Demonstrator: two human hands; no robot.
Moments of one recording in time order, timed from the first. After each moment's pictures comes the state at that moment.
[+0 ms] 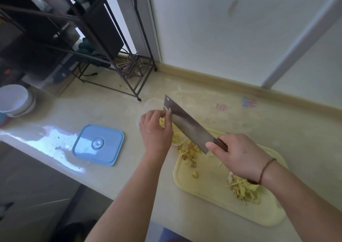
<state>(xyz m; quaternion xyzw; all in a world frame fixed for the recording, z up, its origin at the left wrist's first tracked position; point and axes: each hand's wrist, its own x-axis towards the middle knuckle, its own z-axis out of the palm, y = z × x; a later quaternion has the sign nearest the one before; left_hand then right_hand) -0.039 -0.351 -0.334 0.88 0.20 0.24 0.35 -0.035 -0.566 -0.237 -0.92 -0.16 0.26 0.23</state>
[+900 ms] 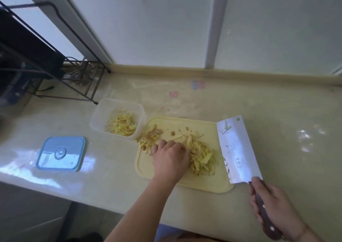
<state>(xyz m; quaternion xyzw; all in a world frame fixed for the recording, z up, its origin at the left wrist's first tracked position) -0.116 -0.510 -0.361 0.98 0.05 -0.02 0.17 -0.197 -0.766 -0.328 -0.72 0.23 0.23 0.61</state>
